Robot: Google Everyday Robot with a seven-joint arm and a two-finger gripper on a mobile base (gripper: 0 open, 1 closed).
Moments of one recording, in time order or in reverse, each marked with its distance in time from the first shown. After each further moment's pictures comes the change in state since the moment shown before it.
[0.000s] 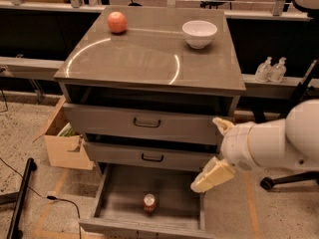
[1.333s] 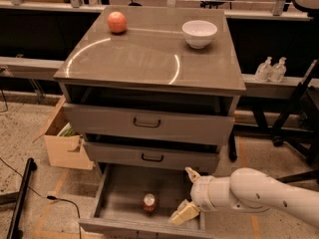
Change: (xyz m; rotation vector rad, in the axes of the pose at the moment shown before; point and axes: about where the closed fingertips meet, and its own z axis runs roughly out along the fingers) arm 0.122 0.064 0.206 -0.143 -0.094 0.084
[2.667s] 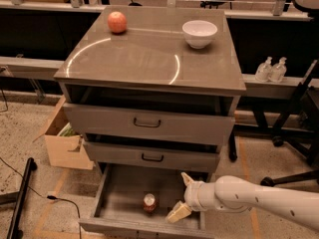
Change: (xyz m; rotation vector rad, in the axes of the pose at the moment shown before) arm 0.068 -0.034 0.092 0.026 0.017 0.002
